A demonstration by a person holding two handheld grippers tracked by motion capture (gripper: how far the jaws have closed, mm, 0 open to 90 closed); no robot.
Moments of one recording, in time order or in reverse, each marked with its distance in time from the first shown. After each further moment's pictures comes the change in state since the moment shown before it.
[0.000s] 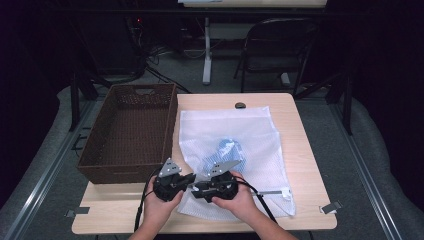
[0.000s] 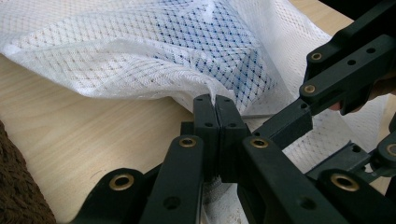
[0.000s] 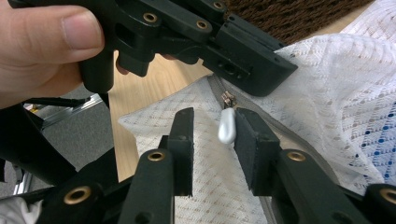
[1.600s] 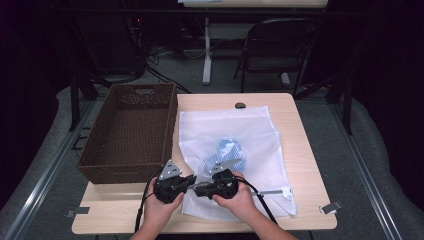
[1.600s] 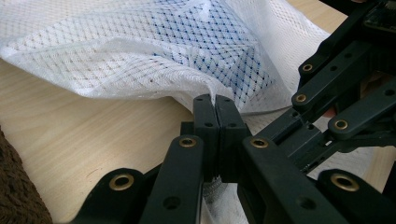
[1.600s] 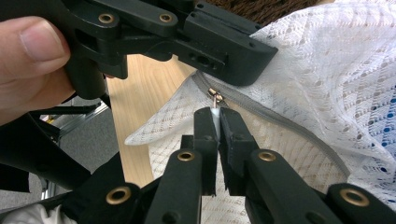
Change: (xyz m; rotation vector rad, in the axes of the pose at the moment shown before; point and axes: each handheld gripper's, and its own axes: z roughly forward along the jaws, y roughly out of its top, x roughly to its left) left arm -0.004 -0.003 -0.001 -0.003 -0.001 0.013; right arm -0.007 -0.004 0.002 0.028 0.016 0.114
